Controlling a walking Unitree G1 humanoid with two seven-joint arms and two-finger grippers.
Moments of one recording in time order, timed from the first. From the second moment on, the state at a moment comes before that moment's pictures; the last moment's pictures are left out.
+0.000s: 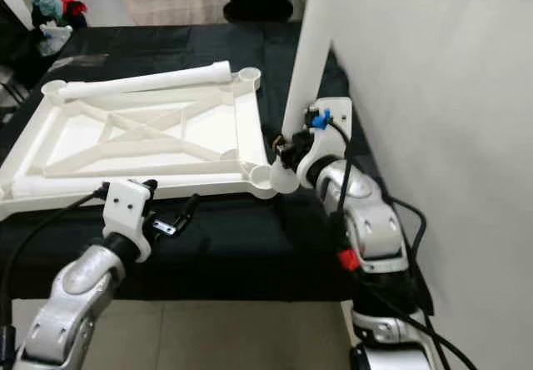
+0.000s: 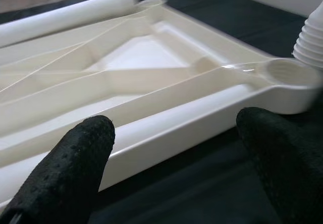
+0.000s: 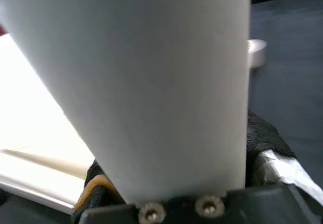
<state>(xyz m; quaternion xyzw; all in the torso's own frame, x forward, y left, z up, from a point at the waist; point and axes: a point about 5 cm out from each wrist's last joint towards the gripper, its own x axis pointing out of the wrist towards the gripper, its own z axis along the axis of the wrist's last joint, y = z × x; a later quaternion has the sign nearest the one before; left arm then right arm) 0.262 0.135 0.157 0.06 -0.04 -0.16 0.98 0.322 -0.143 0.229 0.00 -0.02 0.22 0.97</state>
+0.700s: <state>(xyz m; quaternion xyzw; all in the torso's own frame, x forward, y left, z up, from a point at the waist) 0.259 0.126 0.151 0.08 -0.04 -0.20 0.97 0.303 -0.130 0.248 0.02 -0.06 0.34 0.94</state>
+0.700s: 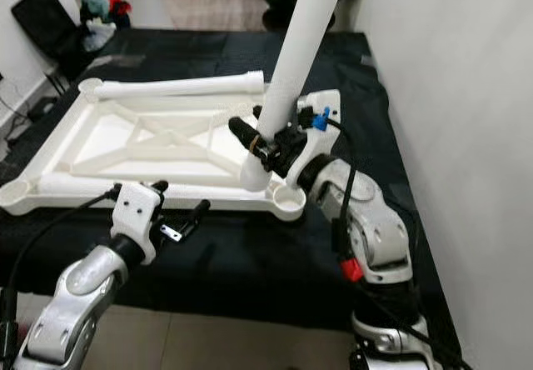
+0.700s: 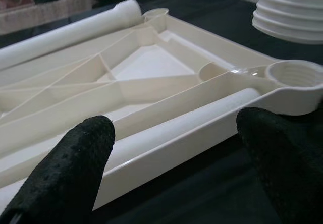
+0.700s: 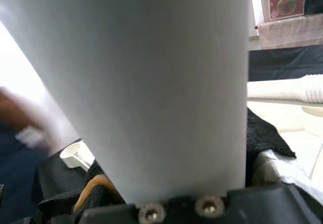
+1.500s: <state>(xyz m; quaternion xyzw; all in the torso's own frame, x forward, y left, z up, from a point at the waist) 0.216 0.142 0.130 0.06 0.04 -0.16 0.98 0.314 -0.145 0.263 -0.10 -0.02 0.43 0.90</state>
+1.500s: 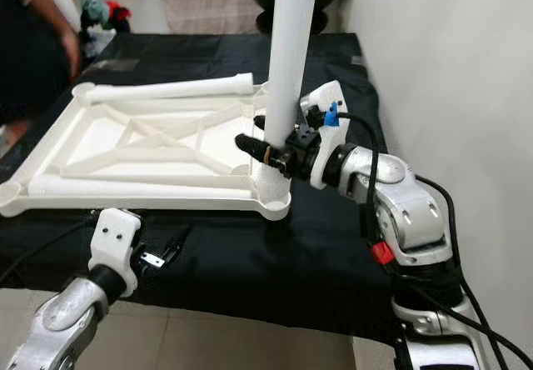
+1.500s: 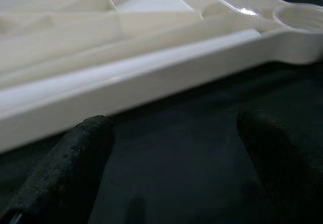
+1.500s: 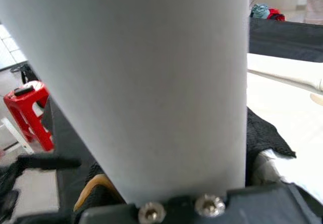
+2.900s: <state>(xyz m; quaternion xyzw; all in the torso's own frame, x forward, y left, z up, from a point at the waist) 0.187 0.112 0.161 0.06 -0.03 -0.25 0.96 0.344 -0.157 0.294 -0.11 -0.10 0.60 0.78</state>
